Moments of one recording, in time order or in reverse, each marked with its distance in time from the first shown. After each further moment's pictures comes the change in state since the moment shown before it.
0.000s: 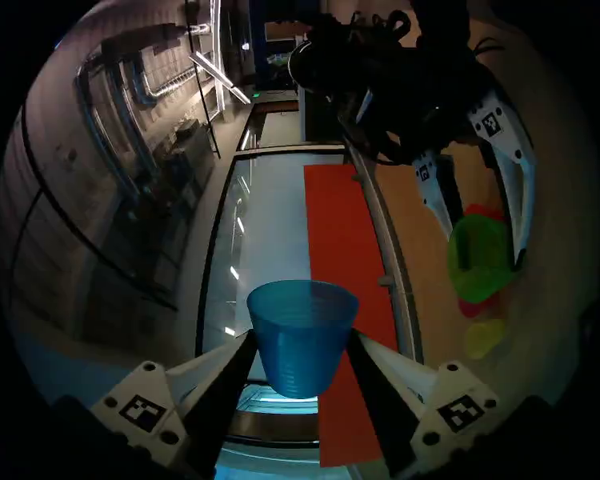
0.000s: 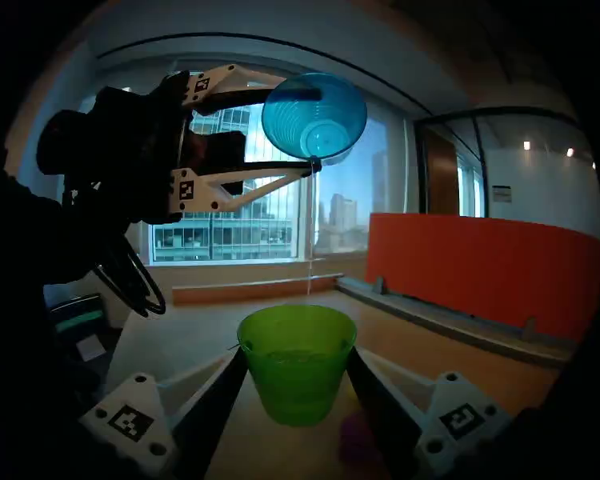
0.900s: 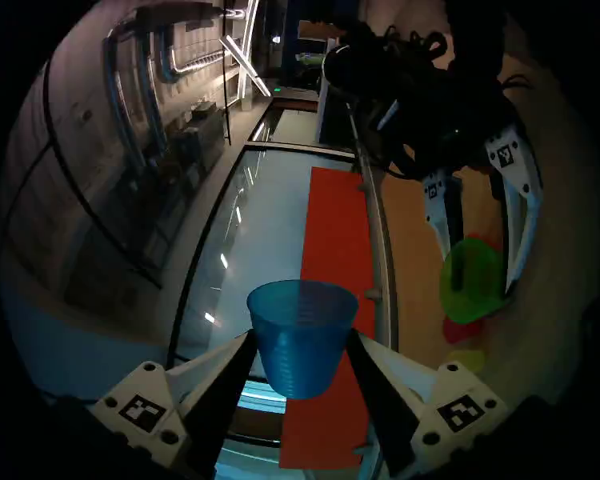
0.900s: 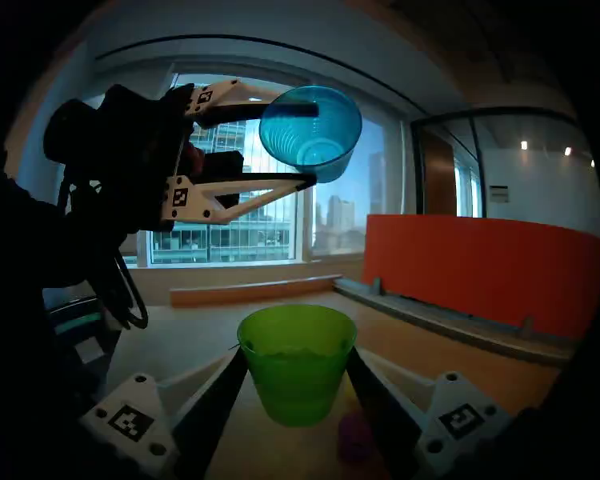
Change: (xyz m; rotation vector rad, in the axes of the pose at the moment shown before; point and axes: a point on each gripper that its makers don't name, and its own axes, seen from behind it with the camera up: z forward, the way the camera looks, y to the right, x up) left arm -0.004 0.015 0.006 -0.023 0.005 -0.207; right arm 0.000 0.004 -0.003 -0.012 0.007 0.005
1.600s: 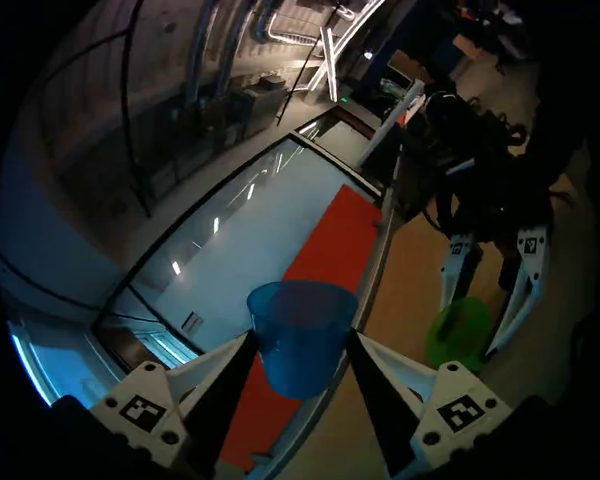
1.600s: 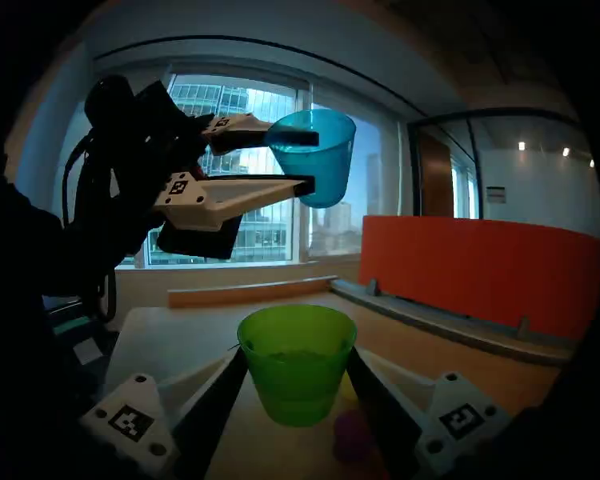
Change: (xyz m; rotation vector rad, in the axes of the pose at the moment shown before) left arm -0.018 0.008 0.006 -0.015 0.021 -0.506; right arm 0.003 0.003 -0.007 -0.013 0.004 0.001
